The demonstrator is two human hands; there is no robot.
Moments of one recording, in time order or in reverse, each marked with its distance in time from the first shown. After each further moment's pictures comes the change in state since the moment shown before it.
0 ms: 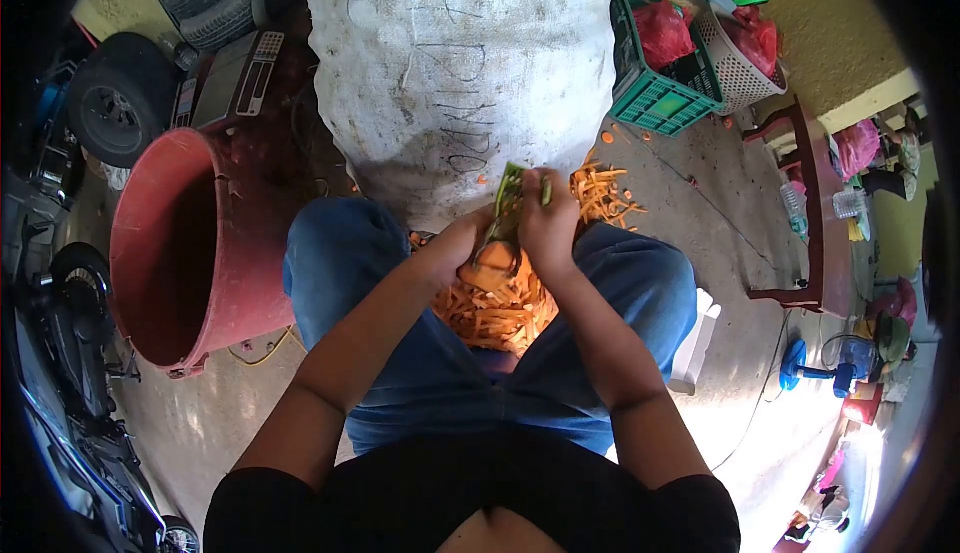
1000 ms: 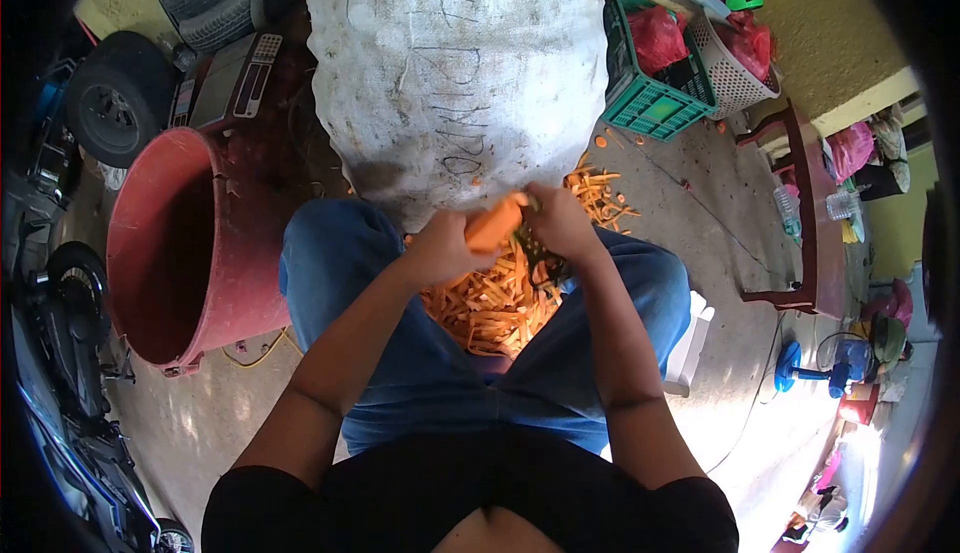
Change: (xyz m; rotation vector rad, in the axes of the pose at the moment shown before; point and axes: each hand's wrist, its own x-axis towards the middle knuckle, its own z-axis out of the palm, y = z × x) left_hand -0.028 0.017 0.005 1.218 0.079 0.506; right_hand 0.026 0.046 -0.032 -0.467 -0.639 -0.097
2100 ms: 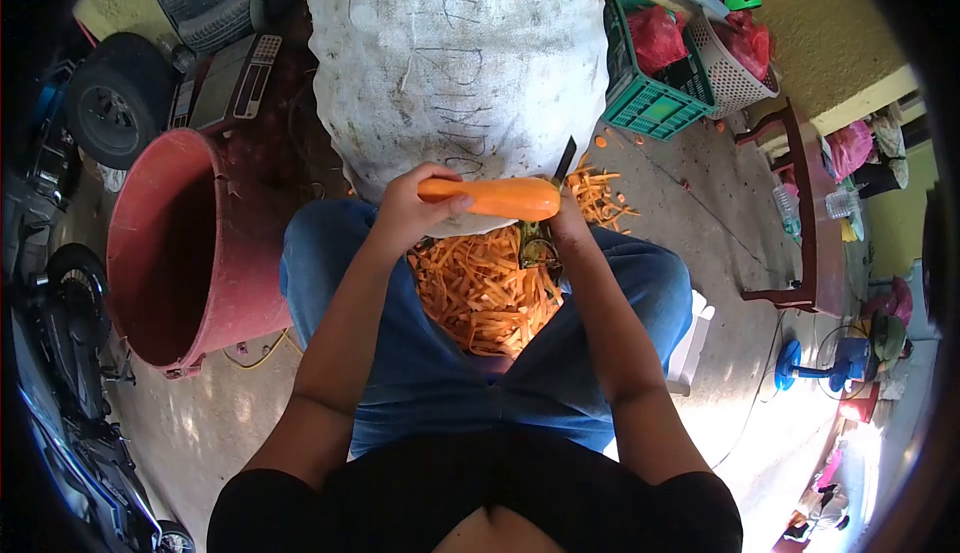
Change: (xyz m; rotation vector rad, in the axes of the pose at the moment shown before) left_hand 0.006 -0.021 -0.032 -0.327 0.336 -0.032; right_hand 0.005 0.019 0.025 1.286 0.039 0.293
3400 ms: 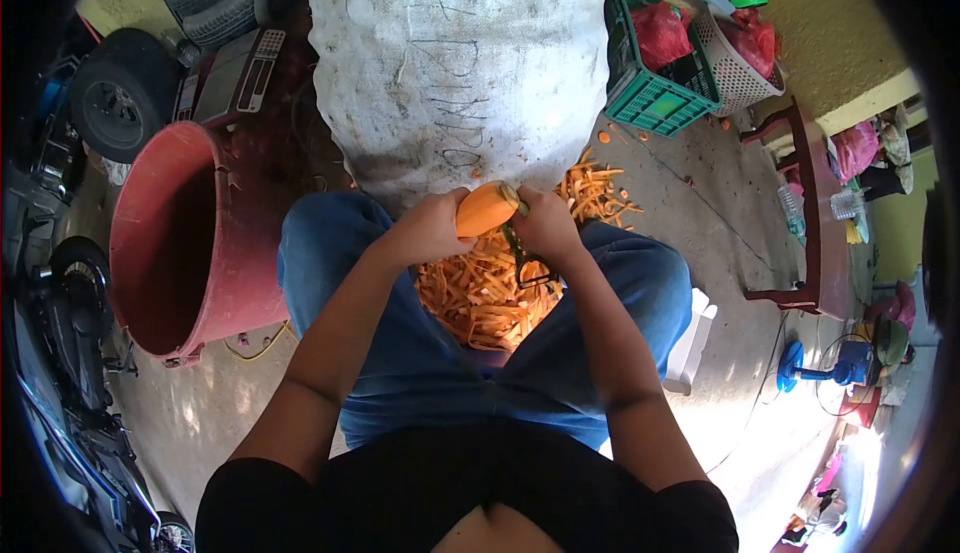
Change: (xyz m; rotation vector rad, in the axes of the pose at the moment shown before) left_hand -0.009 -0.012 0.023 0.398 -0.296 0.100; right_hand -0.022 -0.013 0.022 -1.279 0.039 -0.301
